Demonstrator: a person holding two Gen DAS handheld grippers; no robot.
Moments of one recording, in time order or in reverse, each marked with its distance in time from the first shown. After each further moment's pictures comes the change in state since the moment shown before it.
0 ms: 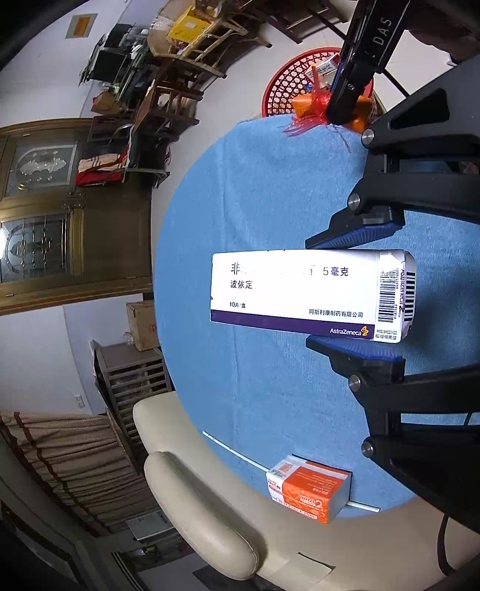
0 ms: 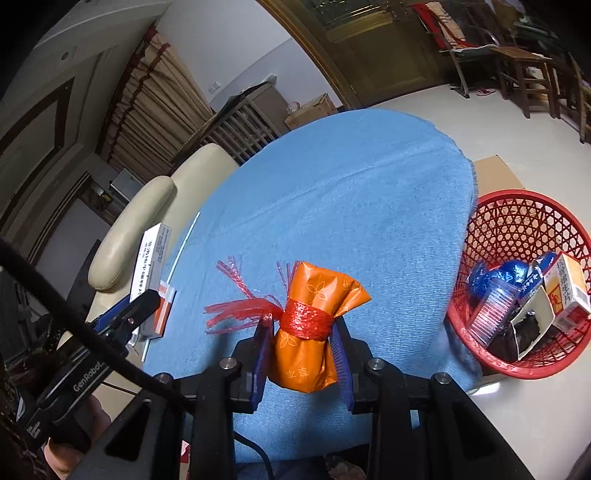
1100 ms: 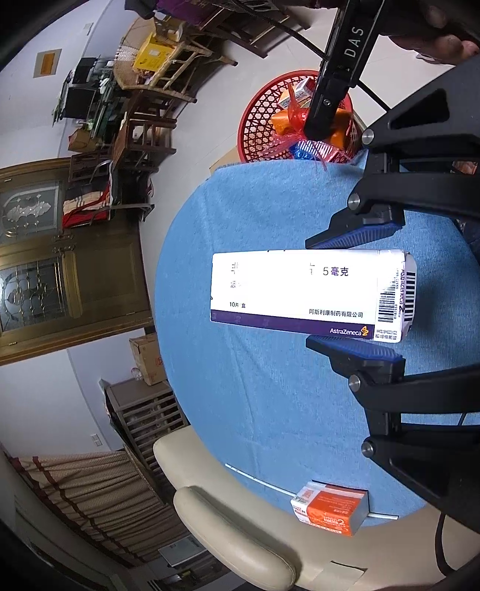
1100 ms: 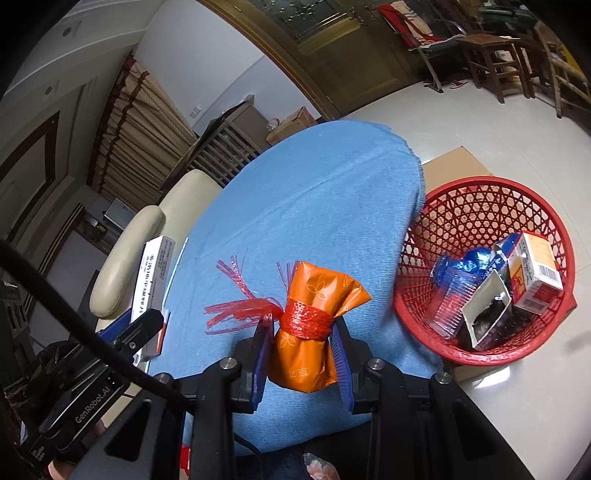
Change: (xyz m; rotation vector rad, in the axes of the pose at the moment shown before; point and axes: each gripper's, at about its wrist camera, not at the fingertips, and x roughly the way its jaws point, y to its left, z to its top) left arm -0.012 -0.063 -0.004 0.142 0.006 -0.059; right arm -0.040 -0.050 -0.007 0.109 -0.056 -0.005
